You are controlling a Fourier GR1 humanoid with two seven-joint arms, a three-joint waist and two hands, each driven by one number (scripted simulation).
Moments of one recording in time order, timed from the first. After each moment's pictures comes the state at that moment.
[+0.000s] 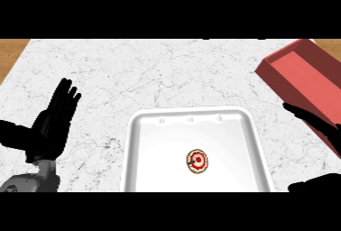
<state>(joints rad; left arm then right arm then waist) -0.09 0.26 -0.05 -1.64 0.26 0.22 0.15 0.04 -0.83 0.19 -1.91 -0.04 0.10 0.24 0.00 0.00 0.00</state>
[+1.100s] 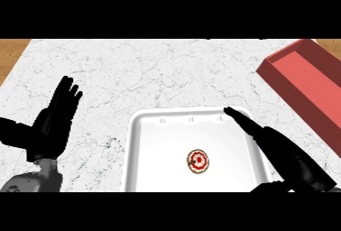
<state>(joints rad) -0.10 0.21 -0.02 -1.67 0.20 0.20 0.21 -0.20 -0.46 0.40 -2.09 0.08 0.22 0.85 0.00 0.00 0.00</state>
